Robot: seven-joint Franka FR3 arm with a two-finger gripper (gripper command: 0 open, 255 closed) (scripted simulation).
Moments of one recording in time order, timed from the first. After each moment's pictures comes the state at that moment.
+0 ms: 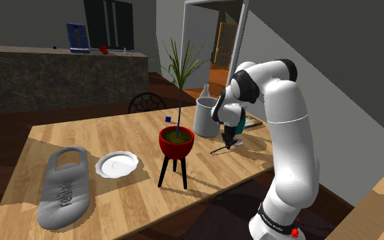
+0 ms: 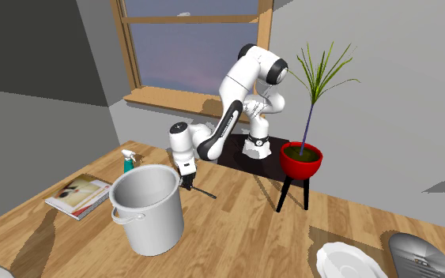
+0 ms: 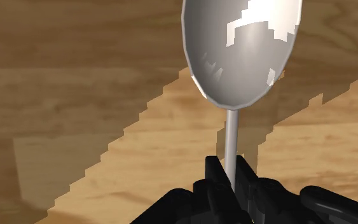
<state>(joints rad) 0.04 0.51 -0.77 -2.20 0.44 2.43 -2.24</state>
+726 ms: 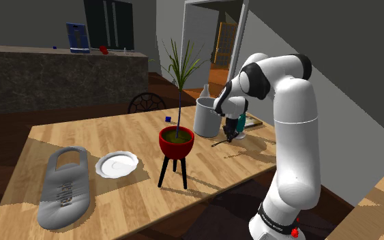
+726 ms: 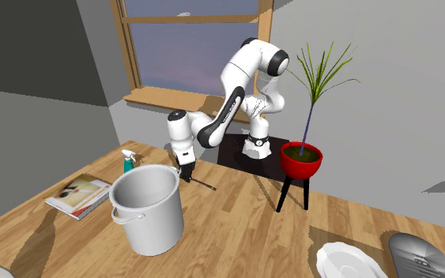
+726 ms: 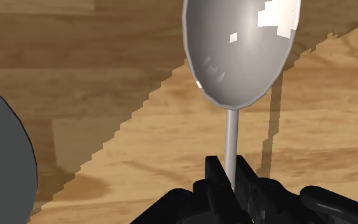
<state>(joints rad) 0.12 0.39 -0.87 -2.20 0.33 2.33 -2.17</state>
